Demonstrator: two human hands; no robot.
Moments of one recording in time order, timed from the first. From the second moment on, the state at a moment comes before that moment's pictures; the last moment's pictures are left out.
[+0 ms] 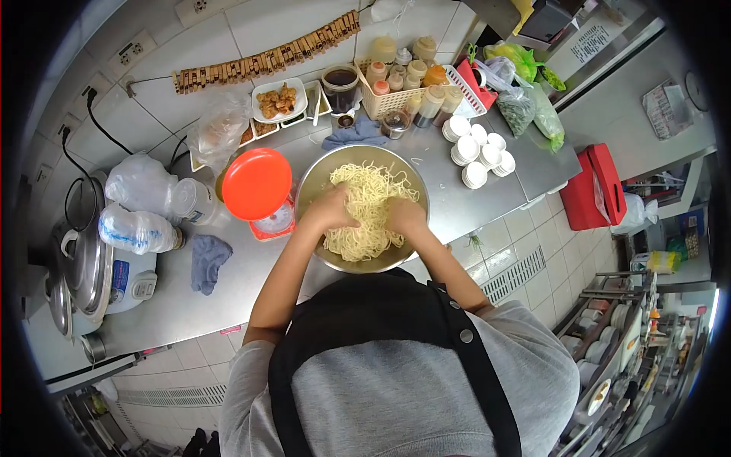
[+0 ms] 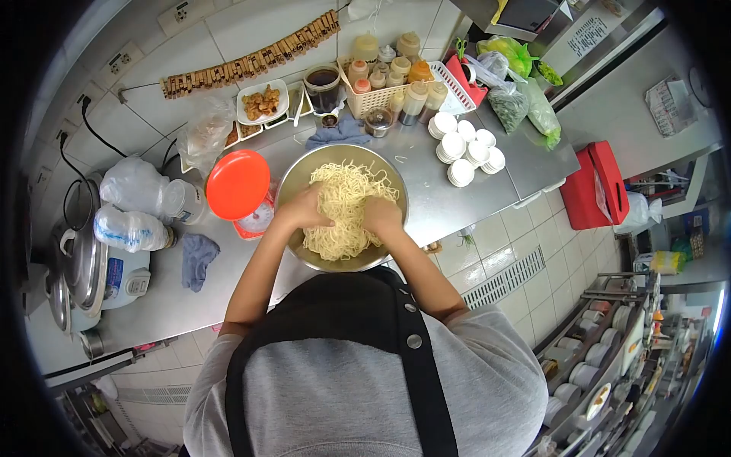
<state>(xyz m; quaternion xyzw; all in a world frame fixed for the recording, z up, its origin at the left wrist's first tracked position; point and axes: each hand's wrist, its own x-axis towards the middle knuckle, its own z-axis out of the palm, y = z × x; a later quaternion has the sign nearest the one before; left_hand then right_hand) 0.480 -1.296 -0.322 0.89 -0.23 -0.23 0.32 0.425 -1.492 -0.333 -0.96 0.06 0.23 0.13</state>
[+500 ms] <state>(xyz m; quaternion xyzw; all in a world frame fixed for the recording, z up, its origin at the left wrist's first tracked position) 0.468 -1.303 -0.270 0.71 -0.24 -0.10 0.65 0.411 -1.502 -0.286 -0.91 -0.01 -0.07 0.40</state>
